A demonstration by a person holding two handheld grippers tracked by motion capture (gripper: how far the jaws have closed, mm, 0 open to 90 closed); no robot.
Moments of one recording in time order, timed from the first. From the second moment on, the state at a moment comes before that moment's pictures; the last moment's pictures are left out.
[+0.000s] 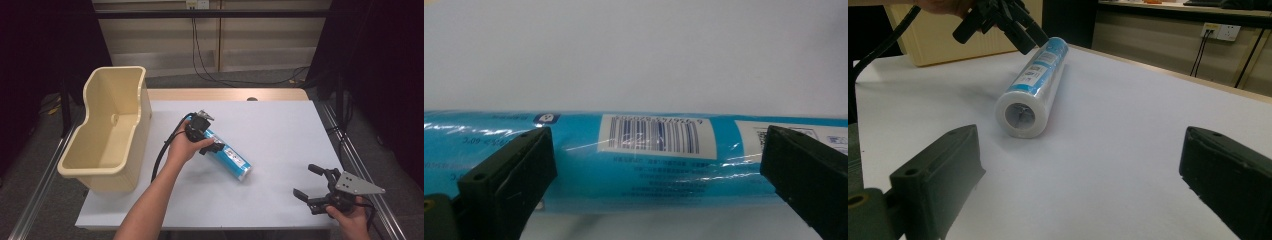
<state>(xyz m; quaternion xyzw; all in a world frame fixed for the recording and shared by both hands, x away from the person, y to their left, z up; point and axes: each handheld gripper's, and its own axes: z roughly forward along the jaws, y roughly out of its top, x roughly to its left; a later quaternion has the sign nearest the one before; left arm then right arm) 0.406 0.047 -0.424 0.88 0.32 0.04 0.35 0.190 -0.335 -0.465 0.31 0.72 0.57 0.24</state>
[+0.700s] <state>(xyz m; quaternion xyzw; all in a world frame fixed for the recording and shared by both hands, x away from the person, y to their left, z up) 0.418 0.029 -0.427 0.79 0.56 0.02 0.24 0.190 -0.337 -0.464 0.32 0.71 0.58 0.23</state>
